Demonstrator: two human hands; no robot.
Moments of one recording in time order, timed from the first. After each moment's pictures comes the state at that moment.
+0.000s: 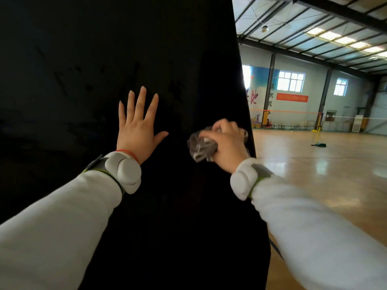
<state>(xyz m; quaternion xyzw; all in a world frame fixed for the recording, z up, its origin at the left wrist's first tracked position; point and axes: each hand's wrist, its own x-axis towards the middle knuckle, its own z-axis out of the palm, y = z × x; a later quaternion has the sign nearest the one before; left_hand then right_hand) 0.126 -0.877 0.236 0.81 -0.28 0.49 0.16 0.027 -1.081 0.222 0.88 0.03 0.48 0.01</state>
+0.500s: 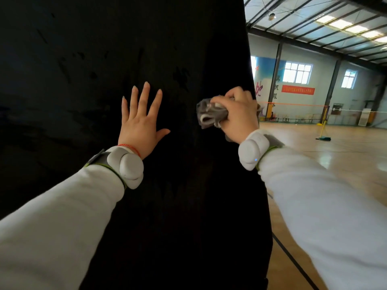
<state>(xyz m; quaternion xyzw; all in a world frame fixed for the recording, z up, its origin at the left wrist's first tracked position) 0.126 -0.869 0.224 0.83 -0.28 0.46 0.15 0.029 -1.079 0.260 0.86 -0.01 0.52 0.02</state>
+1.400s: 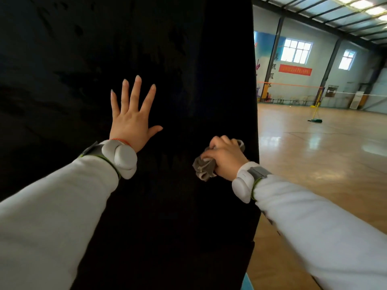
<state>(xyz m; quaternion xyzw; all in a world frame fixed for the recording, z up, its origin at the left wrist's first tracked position) 0.123 -0.862 0.167 0.85 -0.29 0.43 0.12 0.002 -1.084 0.129 0.96 0.05 0.26 0.09</state>
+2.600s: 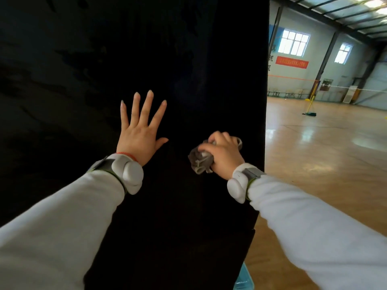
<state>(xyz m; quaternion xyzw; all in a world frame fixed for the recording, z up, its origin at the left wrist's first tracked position) 0.132 -0.854 0.108 0.83 -0.33 0.45 0.08 0.019 -1.065 0.092 0.94 0.04 0.35 0.04</state>
